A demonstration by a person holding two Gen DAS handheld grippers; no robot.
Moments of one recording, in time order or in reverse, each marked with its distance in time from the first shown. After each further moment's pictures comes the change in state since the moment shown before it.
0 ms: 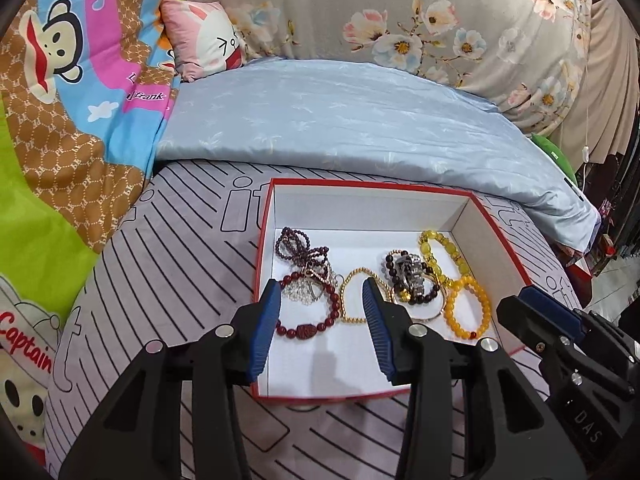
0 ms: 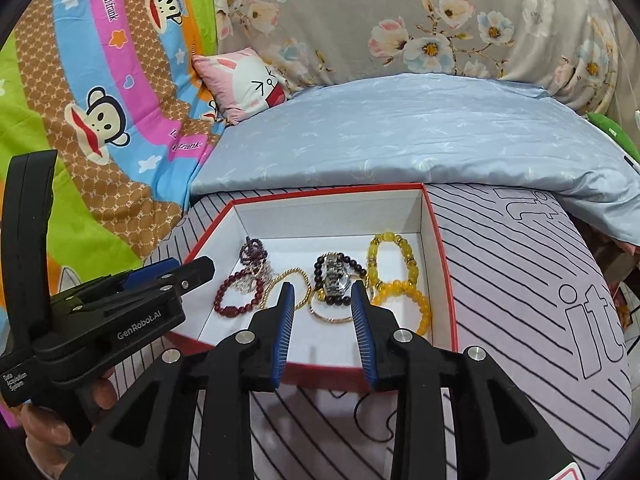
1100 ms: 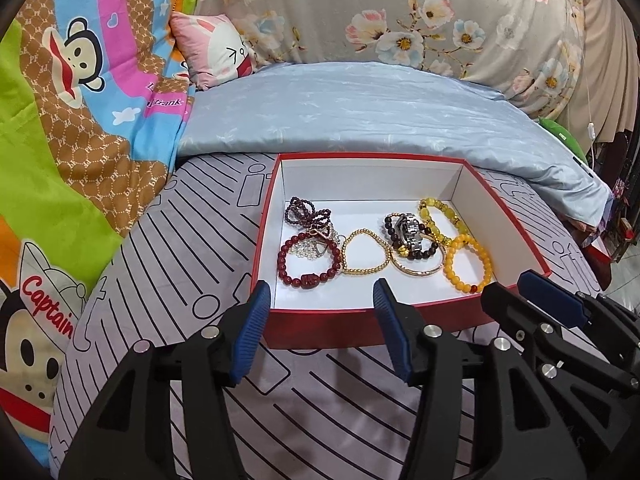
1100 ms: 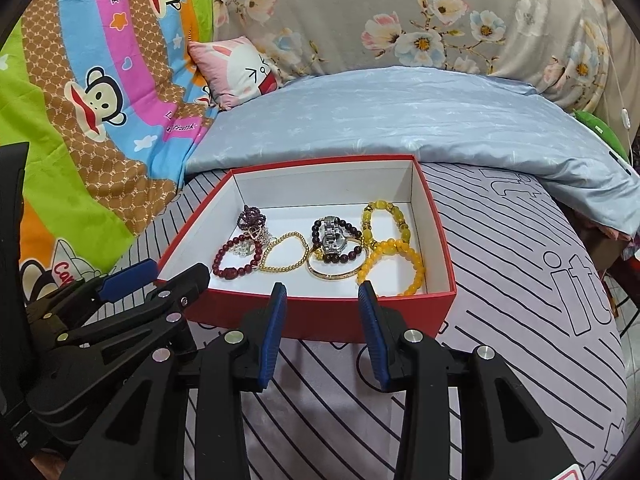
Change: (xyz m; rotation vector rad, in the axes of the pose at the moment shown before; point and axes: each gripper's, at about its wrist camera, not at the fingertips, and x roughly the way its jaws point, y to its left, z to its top) left arm -0.025 -0.020 -0.039 0.051 -0.027 0.092; right arm -0.012 0.014 -0.030 -0.013 0.025 -0.062
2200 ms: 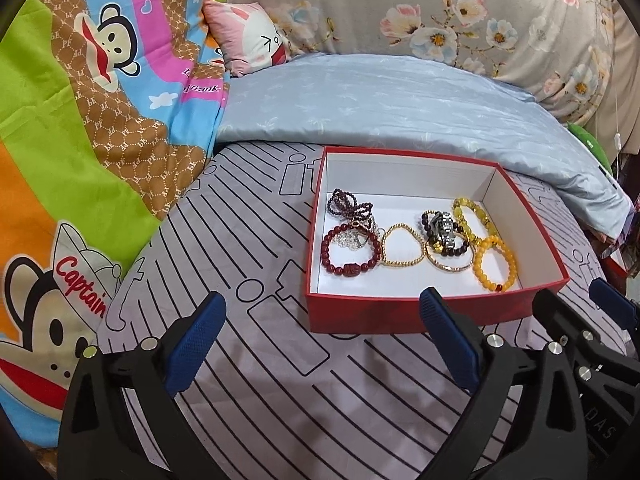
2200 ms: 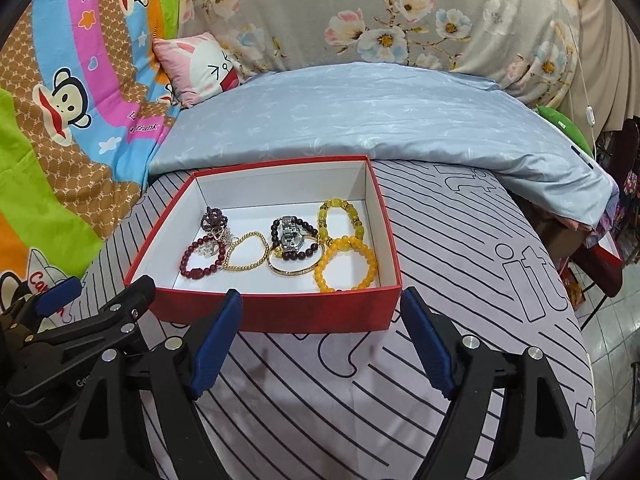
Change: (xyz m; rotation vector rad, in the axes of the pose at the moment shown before) left arm -0.013 0.018 0.003 -0.056 0.055 0.096; right arm -0.019 -0.006 0.008 0.038 0.035 -0.150
